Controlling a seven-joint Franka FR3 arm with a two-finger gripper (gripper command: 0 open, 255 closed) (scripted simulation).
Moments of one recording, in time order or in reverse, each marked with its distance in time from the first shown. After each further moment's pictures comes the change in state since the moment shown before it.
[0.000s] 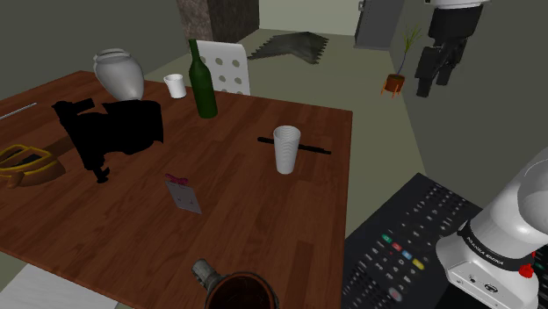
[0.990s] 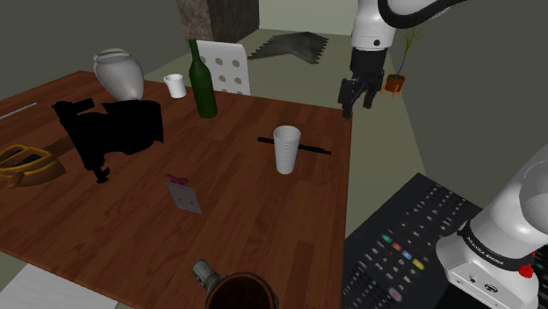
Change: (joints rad) arm 0.046 0.363 0.095 0.043 0.091 0.378 0.093
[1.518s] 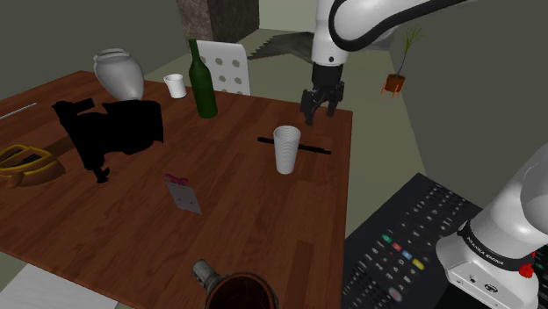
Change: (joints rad) arm 0.025 0.269 0.049 0.149 0.010 0.161 0.055
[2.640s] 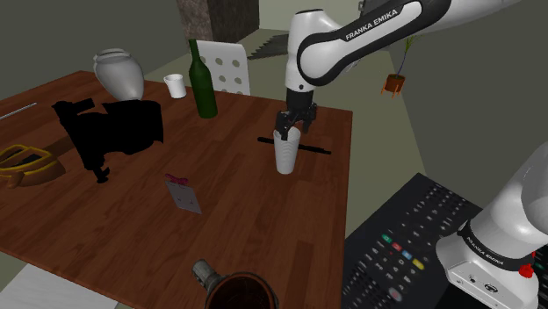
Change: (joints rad) arm 0.029 0.244 0.029 0.089 -0.022 0.184 0.048
